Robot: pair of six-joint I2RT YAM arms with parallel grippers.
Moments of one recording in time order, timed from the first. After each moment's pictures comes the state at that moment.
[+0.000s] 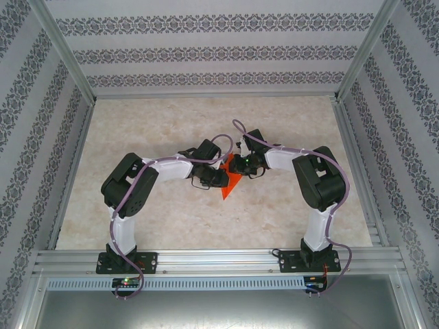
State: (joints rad) left arm -0.62 1.96 1.17 -0.31 0.46 -0.50; right arm 0.43 1.92 1.07 -0.24 -0.46 0.52
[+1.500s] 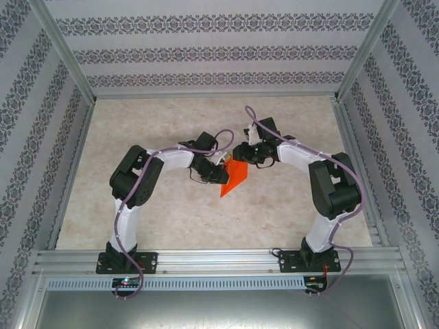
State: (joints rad) left arm -0.54 2.09 1.34 -0.47 0.70 -0.29; right arm 0.34 1.81 1.13 -0.32 -0.54 0.45
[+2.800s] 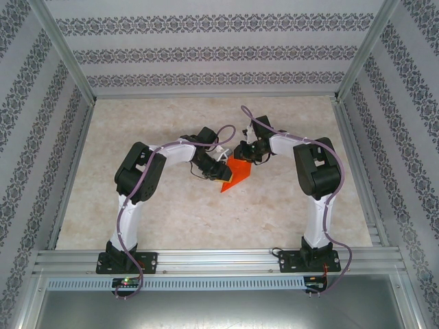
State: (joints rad) left arm -0.52 2.16 1.46 -0.59 0.79 -0.22; right arm 0.30 2.05 1.29 -0.36 -0.52 0.44
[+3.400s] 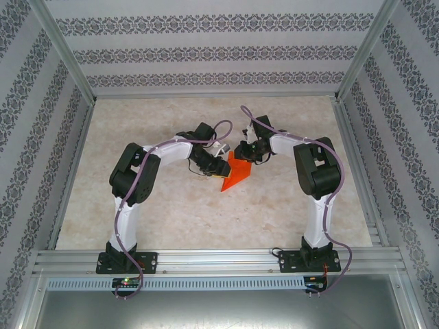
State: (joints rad) left arm -0.51 2.11 1.47 -0.62 0.72 -0.24; right arm 0.30 2.06 1.30 -0.37 -0.52 0.41
